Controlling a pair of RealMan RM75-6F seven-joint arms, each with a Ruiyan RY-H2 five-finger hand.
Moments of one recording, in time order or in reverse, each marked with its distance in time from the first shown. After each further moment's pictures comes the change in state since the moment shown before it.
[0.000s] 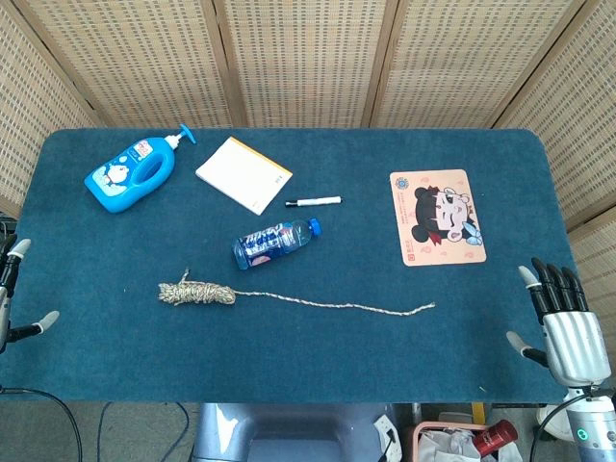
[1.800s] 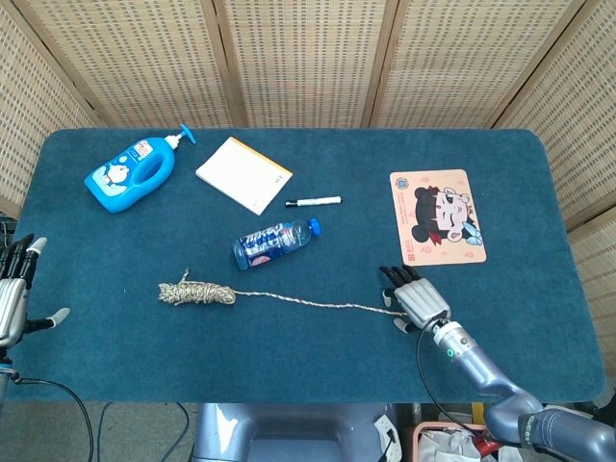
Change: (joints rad) left arm -0.029 -0.045 -0.054 0.018 -0.090 -0.115 0.089; right arm 0.491 -0.357 -0.006 0.315 0.181 -0.746 0.009
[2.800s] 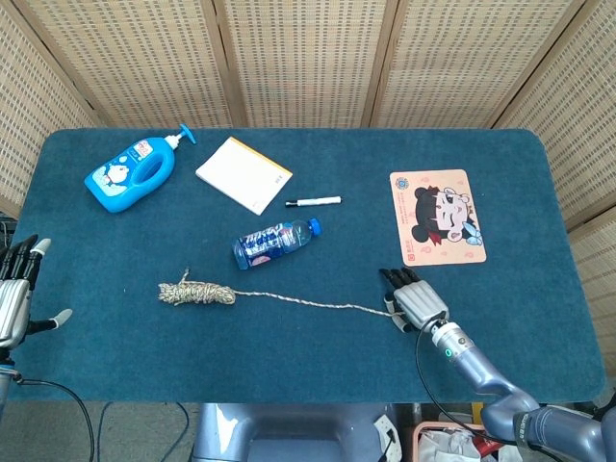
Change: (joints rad) left arm 0.003 -0.002 0.002 -0.005 0.015 -0.002 0.005; right arm 0.018 -0.032 -0.034 0.049 0.005 0.018 0.058
